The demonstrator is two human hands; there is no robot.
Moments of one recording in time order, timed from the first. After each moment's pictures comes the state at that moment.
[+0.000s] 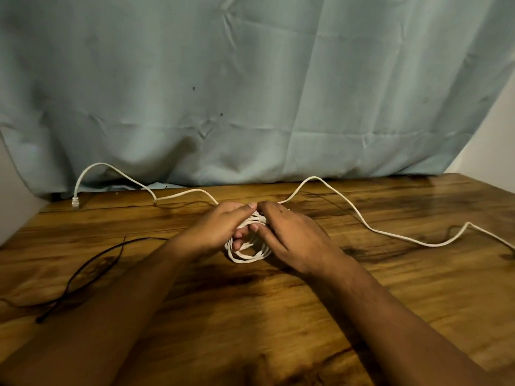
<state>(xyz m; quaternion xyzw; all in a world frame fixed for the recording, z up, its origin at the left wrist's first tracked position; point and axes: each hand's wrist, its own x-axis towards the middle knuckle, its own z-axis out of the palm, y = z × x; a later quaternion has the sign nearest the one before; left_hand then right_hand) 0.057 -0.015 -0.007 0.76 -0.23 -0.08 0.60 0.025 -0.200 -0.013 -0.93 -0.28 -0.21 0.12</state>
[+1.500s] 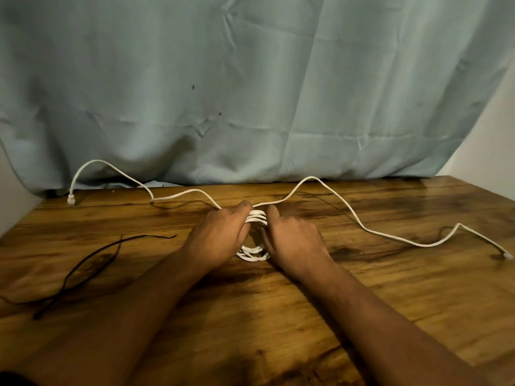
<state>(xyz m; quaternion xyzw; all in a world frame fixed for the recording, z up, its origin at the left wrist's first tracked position) 0.053 -0.018 -0.025 0.92 -0.27 0.24 0.14 0.027 -0.188 -0.027 -0.96 -0.15 -0.25 0.01</state>
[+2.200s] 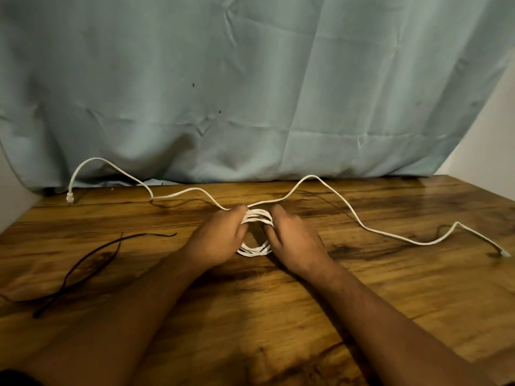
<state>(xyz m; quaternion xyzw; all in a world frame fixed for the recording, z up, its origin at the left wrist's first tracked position) 0.066 -0.014 -0.037 0.93 -0.25 0.18 0.22 0.031 -0.193 -0.032 -0.95 -0.16 -0.22 0.16</state>
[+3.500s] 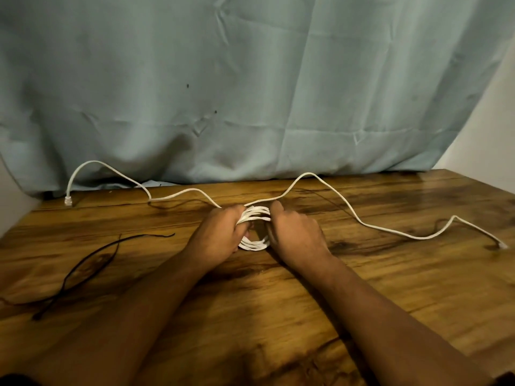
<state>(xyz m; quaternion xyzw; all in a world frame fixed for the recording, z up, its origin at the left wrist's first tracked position) 0.063 -0.019 -0.035 0.90 -0.25 0.16 0.33 0.030 -0.193 -0.026 -0.97 -0.09 -0.23 0.05</state>
